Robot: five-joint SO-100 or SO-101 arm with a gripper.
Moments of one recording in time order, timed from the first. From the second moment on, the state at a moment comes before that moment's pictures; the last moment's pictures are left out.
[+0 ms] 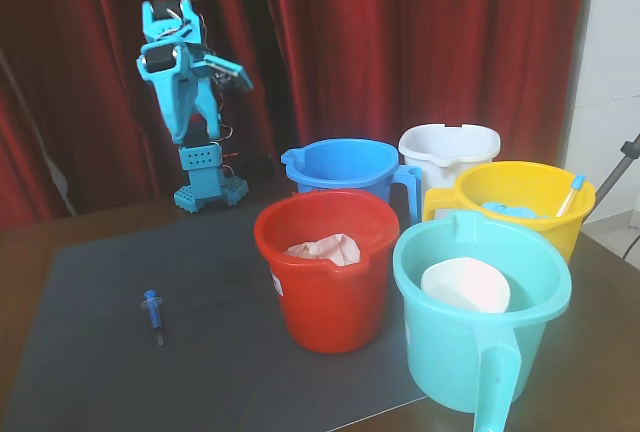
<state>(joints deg) 5.5 145.1 121.0 76.6 10.1</state>
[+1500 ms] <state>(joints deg) 16.9 57.0 54.1 86.1 59.0</state>
